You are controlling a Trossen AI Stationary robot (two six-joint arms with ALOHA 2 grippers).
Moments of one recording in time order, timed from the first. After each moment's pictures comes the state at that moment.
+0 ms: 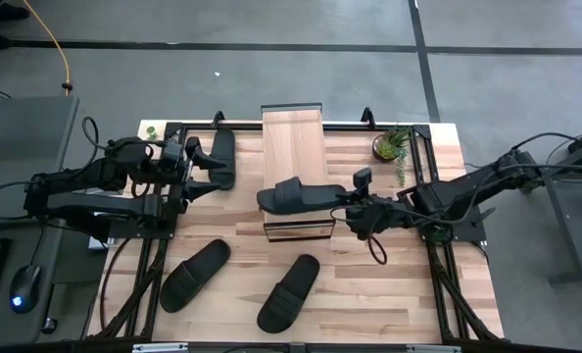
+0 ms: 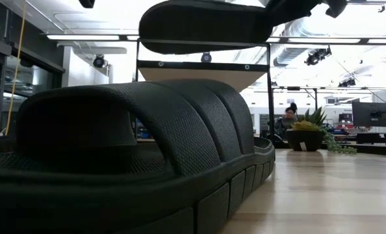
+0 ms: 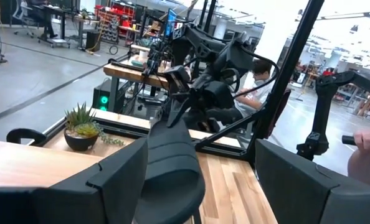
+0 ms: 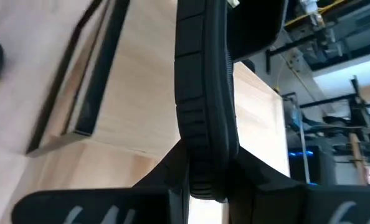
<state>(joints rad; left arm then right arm) 0.23 0.59 0.77 -0.18 0.14 -0.23 0.33 1.24 1.06 -0.60 0.68 -0.43</state>
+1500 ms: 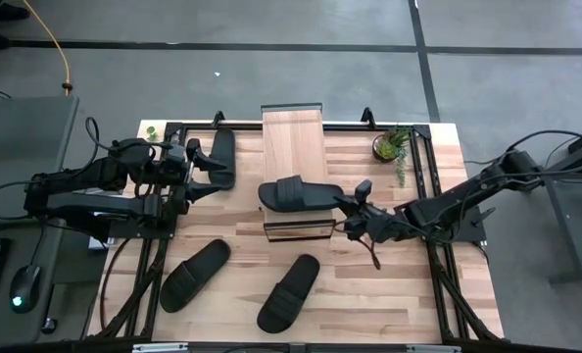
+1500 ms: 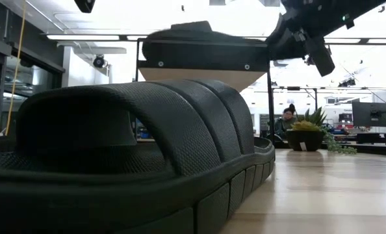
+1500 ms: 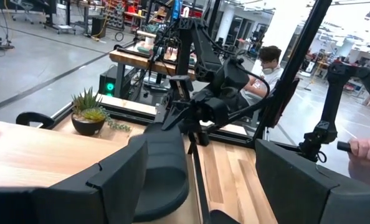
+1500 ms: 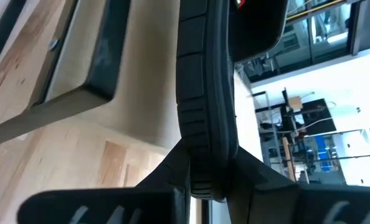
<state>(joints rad) 0.23 0.59 0.77 -0.25 0.13 -0.23 0.38 1.25 0.67 0.01 0.91 -0.66</state>
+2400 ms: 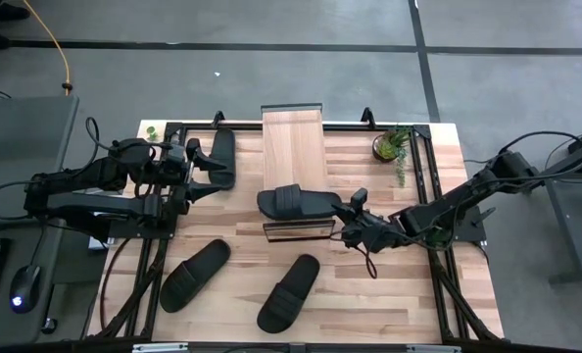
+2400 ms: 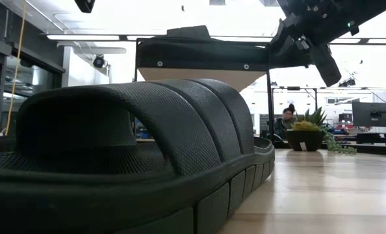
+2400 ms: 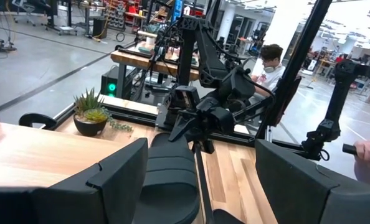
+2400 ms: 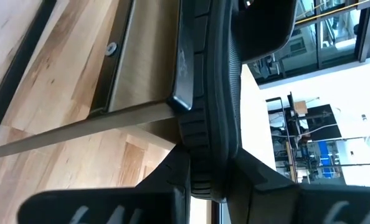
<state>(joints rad) 0.23 0.59 0.77 -0.25 0.12 -0.21 0.43 1.33 0.67 0.02 0.92 -0.63</state>
